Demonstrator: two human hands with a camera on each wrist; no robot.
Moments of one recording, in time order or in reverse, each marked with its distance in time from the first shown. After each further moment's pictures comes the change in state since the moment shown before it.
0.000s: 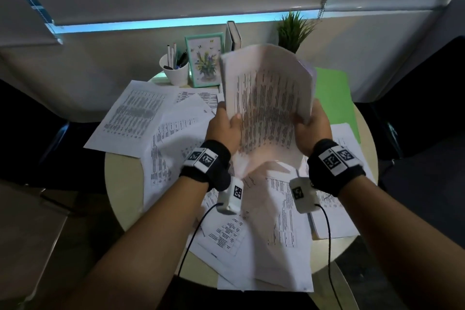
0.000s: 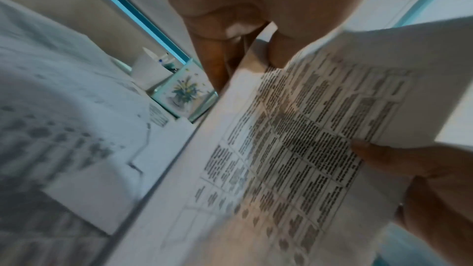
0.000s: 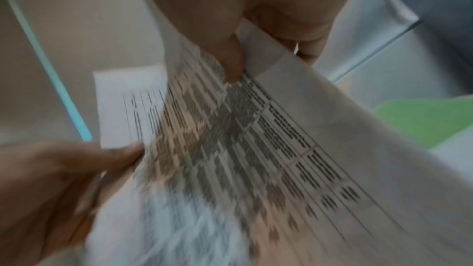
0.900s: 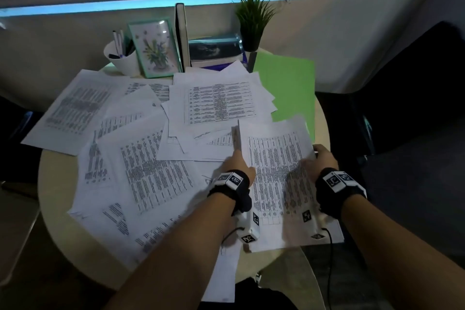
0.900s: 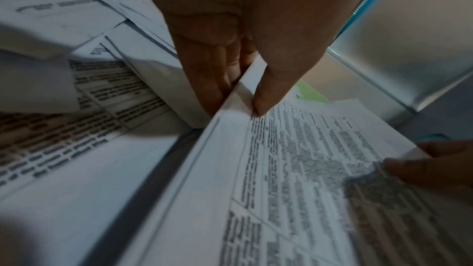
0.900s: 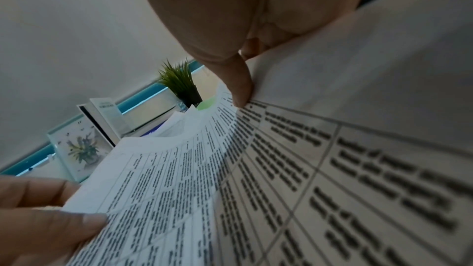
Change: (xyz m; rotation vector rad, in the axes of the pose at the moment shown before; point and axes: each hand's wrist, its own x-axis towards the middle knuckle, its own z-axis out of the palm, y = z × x) left_hand -0.028 -0.009 0.227 0.482 -0.344 -0.418; right_hand 0.060 0.219 -0.110 -0.321 -0.223 0.467
